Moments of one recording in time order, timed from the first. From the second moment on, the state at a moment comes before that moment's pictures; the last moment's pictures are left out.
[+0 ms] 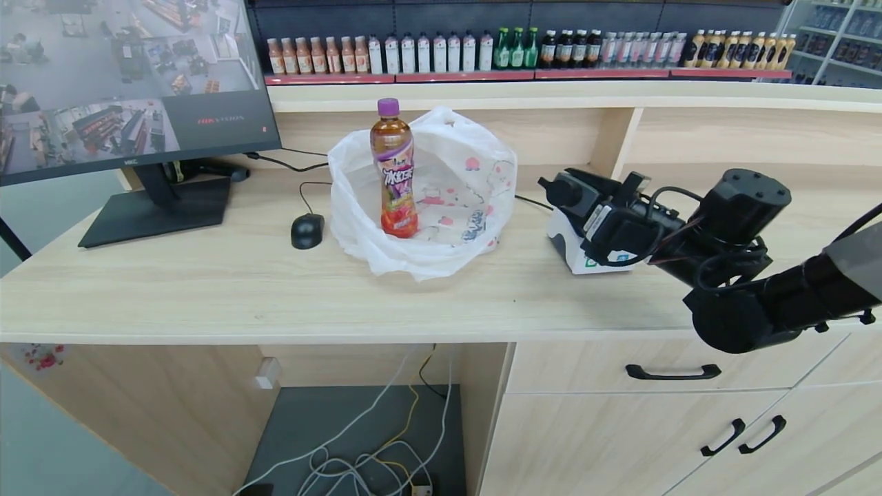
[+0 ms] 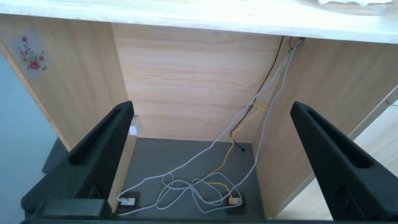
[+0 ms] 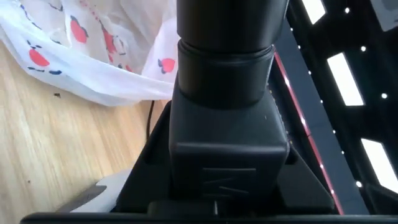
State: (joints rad) left arm 0.00 0.00 0.00 0.00 0.00 0.00; right arm 0.21 2.06 -1.08 -1.31 0.51 -1.17
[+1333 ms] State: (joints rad) left arm 0.00 0.00 0.00 0.00 0.00 0.00; right arm 0.18 2.07 -1.05 -1.32 0.57 -1.18
